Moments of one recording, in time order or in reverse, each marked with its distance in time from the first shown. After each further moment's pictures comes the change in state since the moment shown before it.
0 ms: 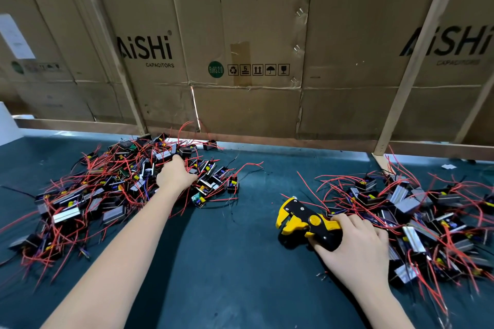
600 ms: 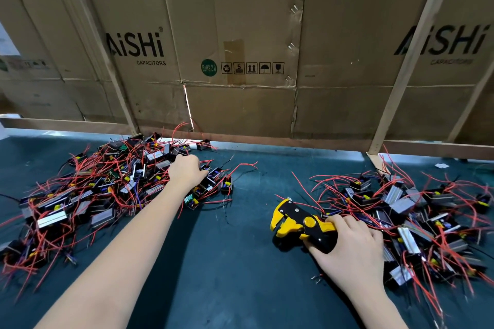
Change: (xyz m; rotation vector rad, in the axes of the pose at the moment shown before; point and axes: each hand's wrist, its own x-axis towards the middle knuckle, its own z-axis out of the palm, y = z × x) left_hand 0.008 0.034 0.018 0.193 -0.005 0.226; right_hand 0.000 0.001 0.002 0.007 0.008 -0.001
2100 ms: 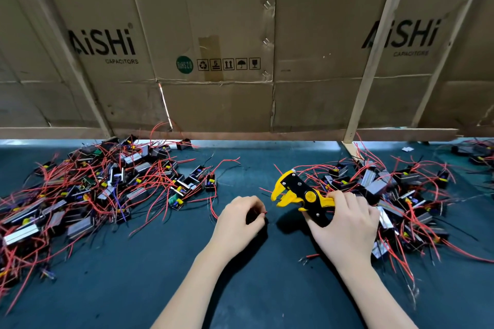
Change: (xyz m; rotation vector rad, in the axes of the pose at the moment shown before) left_hand -0.163 0.087 0.030 -0.630 -0.099 0.566; right_hand 0.010 0.008 -0.001 -0.022 0.284 0.103
